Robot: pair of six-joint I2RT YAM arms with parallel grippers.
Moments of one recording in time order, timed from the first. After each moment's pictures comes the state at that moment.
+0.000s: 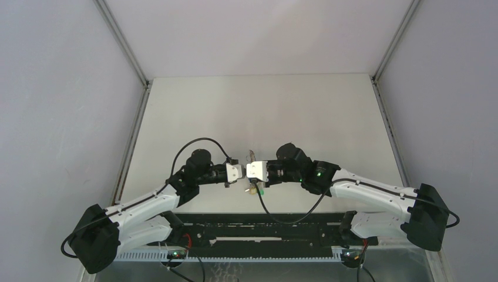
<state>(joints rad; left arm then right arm) -0.72 1.00 0.41 0.28 0.61 0.49 1.00 1.16 0.79 -0.22 -0.21 -0.70</state>
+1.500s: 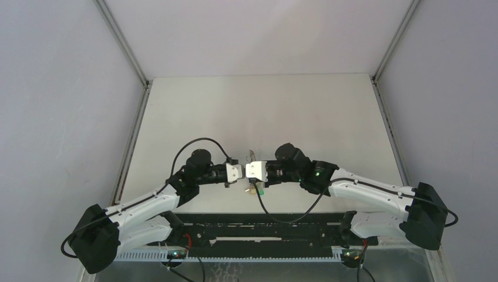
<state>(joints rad) -0.72 1.00 0.41 0.28 0.61 0.49 1.00 1.18 0.79 -0.22 -0.21 -0.69</state>
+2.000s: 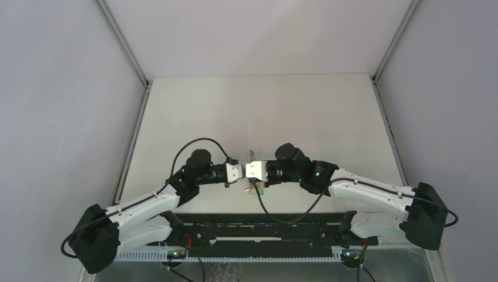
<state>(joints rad) -0.72 1.00 0.41 0.28 0.61 0.49 1.00 1.18 0.79 -0.22 -0.21 -0.69</state>
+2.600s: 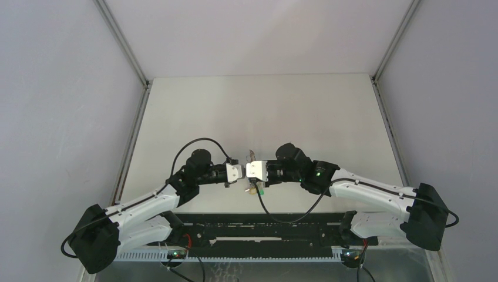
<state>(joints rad) -0.72 1.00 0.41 0.28 0.61 0.49 1.00 1.17 0.79 -0.22 -0.21 -0.69</state>
